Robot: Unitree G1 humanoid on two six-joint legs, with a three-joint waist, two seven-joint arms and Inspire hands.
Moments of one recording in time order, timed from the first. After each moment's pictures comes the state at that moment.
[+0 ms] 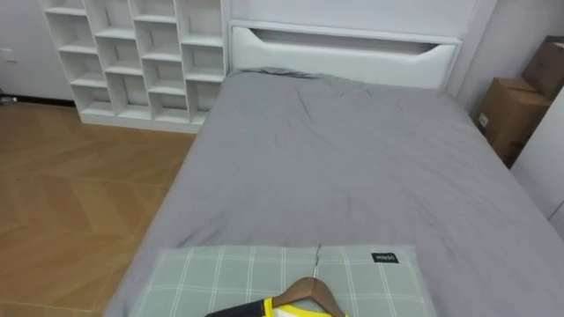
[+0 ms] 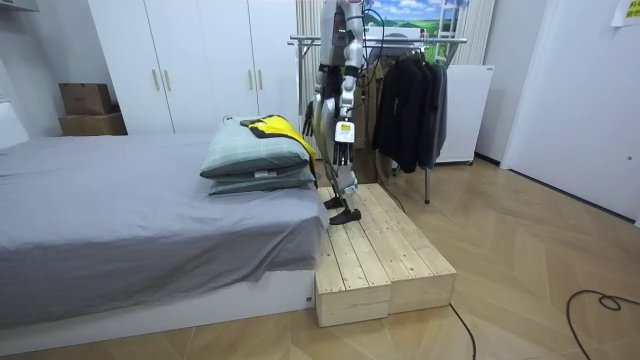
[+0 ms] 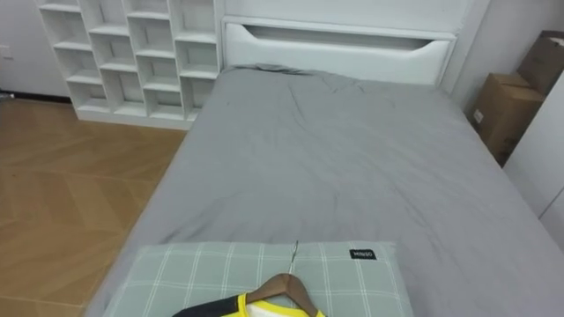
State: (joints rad) left arm 0.19 0.15 0.10 1.17 0.29 0.12 0.23; right arm 0.07 -0.18 0.07 1.33 0.47 0.05 0.20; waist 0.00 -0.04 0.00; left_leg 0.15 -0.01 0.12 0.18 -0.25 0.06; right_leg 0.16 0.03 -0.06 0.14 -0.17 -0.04
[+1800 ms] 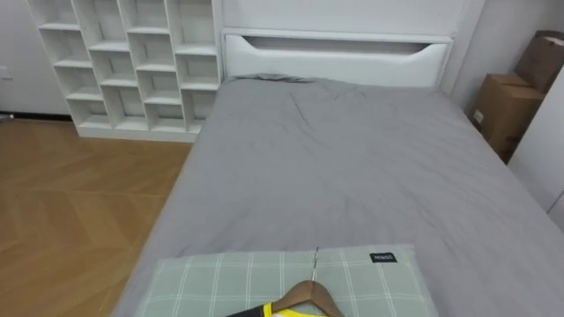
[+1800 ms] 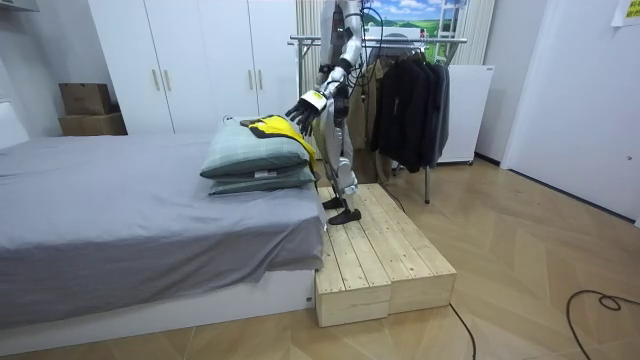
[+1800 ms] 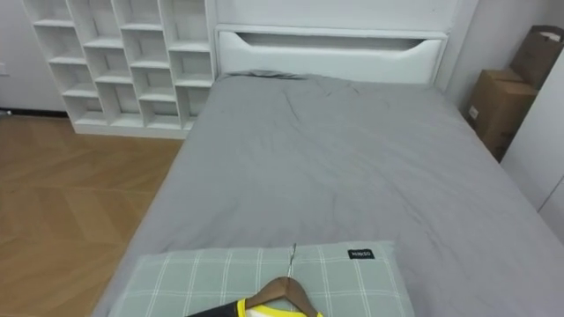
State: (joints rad) left arm 0.18 0.19 0.11 0.76 0.42 -0.03 0.72; right arm 0.05 -0.21 0.06 1.35 0.39 -0.01 0.15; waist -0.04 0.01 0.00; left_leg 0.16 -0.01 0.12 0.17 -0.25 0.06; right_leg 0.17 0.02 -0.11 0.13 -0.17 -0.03
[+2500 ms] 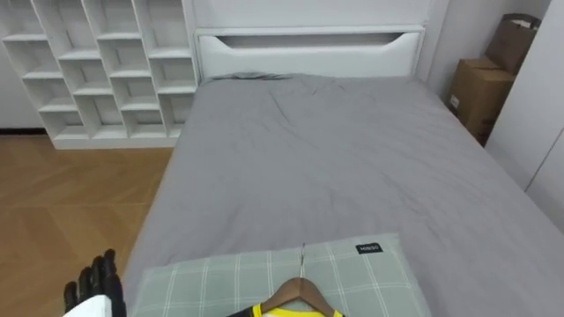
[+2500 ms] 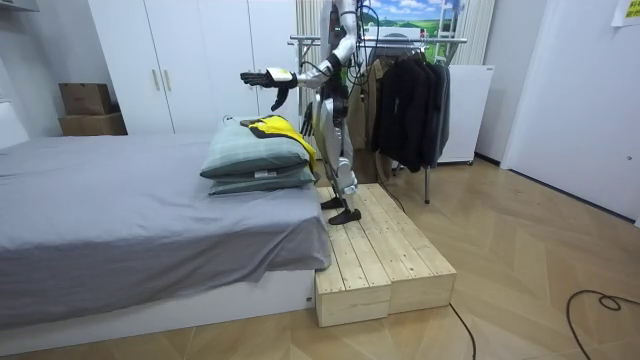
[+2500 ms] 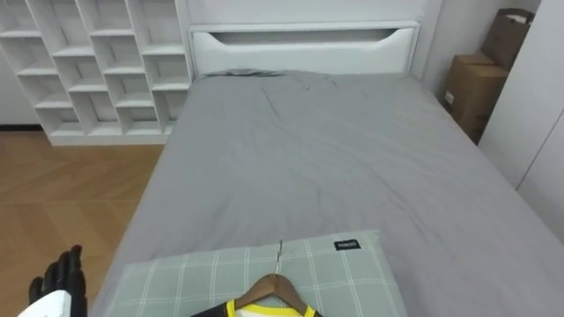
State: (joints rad) left arm 0.14 0.21 -0.08 0.56 0.83 -0.06 0.73; right arm 0.04 -0.23 0.06 1.32 0.31 -0.03 0.17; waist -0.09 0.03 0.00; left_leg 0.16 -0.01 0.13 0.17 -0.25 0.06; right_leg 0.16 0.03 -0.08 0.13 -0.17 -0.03
